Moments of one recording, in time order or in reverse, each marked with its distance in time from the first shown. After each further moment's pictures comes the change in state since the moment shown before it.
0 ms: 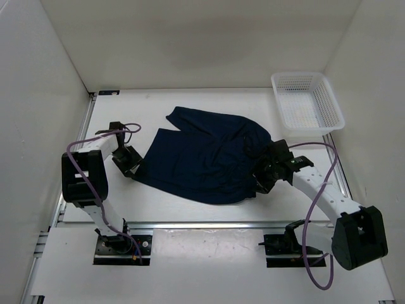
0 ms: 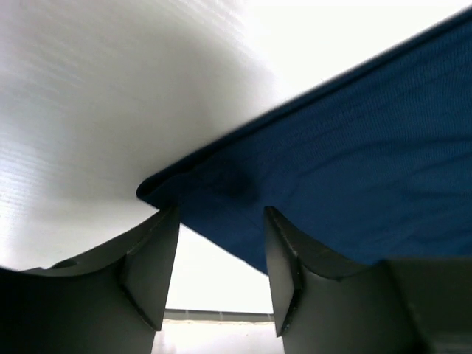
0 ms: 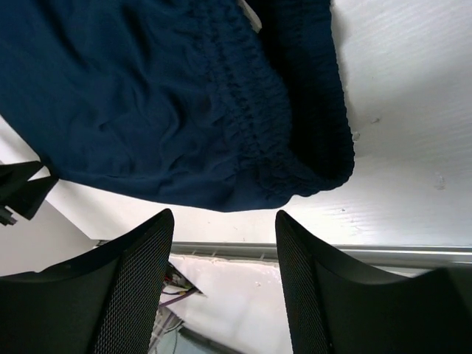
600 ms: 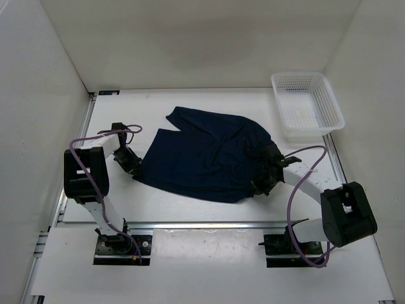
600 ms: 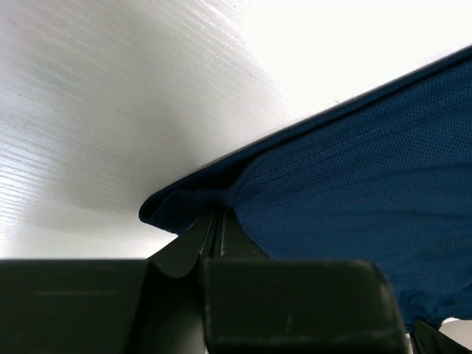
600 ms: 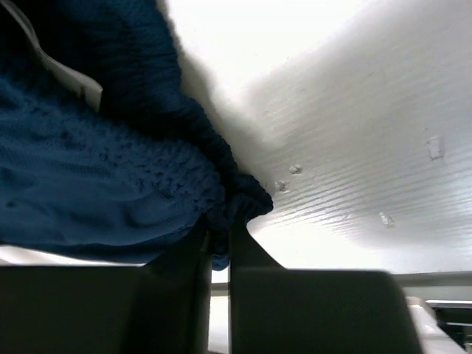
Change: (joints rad) left arm -0.007 0.050 0.006 0.015 -0.020 -0.018; right arm 0.005 0.202 -0.066 0.063 0.075 0.059
